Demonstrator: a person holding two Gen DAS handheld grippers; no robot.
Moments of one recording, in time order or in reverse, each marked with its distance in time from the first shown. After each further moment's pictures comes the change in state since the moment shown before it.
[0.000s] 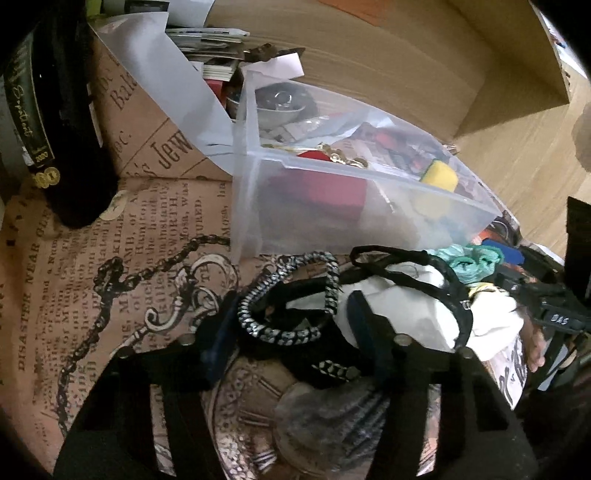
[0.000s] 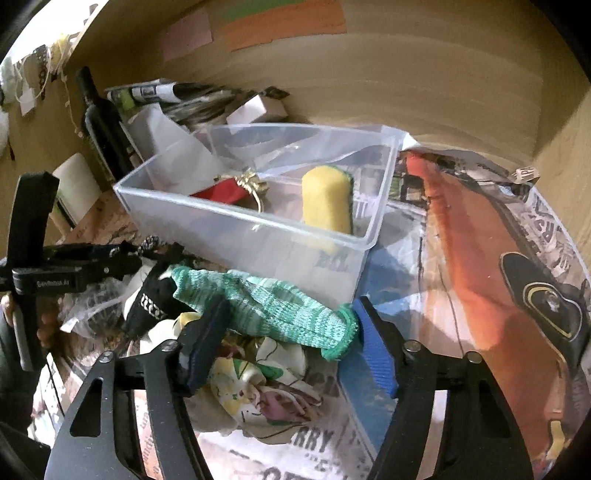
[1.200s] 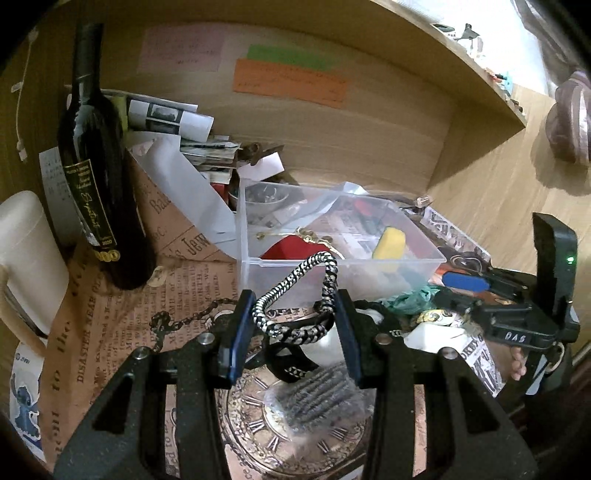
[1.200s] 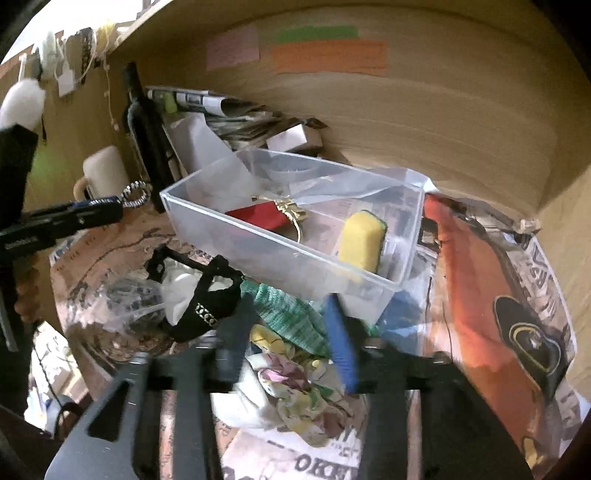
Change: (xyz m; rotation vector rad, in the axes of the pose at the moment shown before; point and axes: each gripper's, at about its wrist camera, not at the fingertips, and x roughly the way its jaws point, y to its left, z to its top) left arm -0.096 -0.030 0.000 0.065 -0.248 0.040; right arm -0.027 0.035 0.013 -0.130 -0.055 0.010
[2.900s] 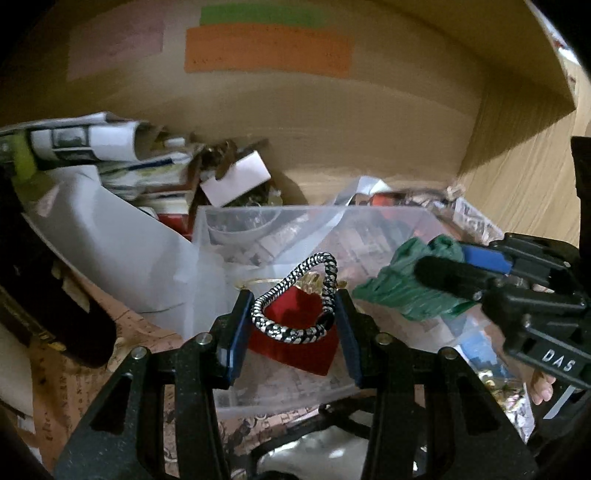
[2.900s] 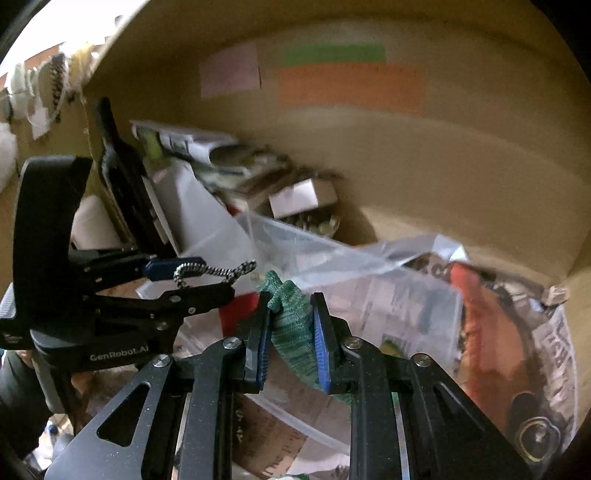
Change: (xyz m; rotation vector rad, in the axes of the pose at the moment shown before) left arm 0.120 -0.018 0.065 0.078 0.118 0.060; right arm 0.048 -0.011 0.082 0.001 -0.049 0.055
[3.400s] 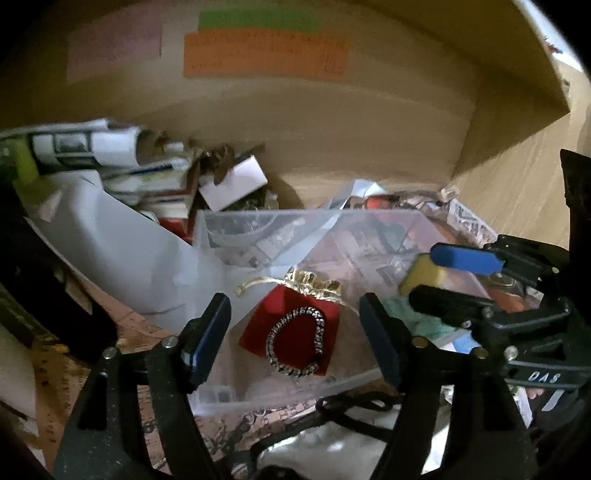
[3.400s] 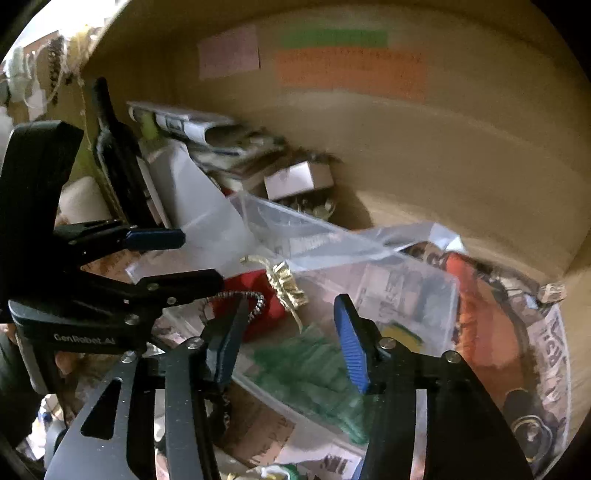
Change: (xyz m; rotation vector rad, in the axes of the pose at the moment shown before) left arm -0.021 0.000 0.000 0.003 -0.031 -0.017; right arm -0.008 -0.001 -0.003 -0.034 0.028 -0.025
